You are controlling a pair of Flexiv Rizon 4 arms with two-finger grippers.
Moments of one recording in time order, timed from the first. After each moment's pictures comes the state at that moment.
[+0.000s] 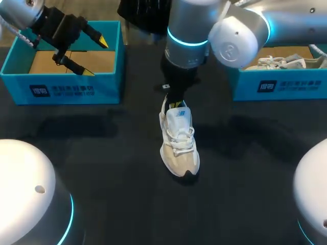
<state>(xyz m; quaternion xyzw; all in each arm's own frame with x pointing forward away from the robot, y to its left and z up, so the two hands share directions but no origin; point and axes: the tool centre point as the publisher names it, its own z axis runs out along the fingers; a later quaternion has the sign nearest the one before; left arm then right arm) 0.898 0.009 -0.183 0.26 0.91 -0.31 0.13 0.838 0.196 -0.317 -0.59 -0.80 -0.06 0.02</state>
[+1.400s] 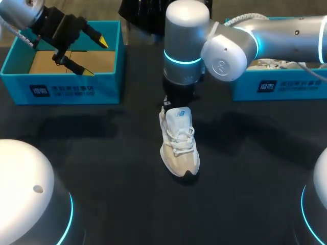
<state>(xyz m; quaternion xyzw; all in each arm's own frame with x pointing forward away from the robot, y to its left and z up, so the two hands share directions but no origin) 0.898 0.009 -0.183 0.26 0.91 -0.31 0.13 0.834 0.184 -0.377 -0.60 -0.80 -0.01 0.02</state>
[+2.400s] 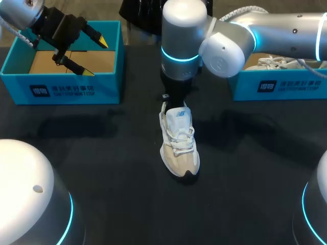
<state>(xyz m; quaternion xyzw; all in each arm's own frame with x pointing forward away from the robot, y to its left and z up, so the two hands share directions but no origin) 0.898 0.009 -0.183 0.26 0.91 -0.31 0.13 0.870 0.187 -0.370 -0.59 -0.81 -0.04 -0.03</state>
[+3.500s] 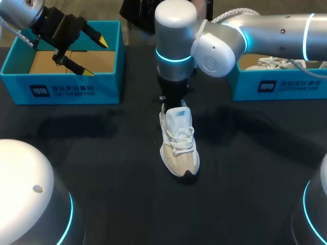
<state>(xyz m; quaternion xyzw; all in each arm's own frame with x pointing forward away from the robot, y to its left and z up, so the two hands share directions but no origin) 0.898 0.009 -0.183 0.26 0.91 -0.31 0.13 0.878 0.193 -0.397 -0.60 -0.80 -0.02 -0.01</state>
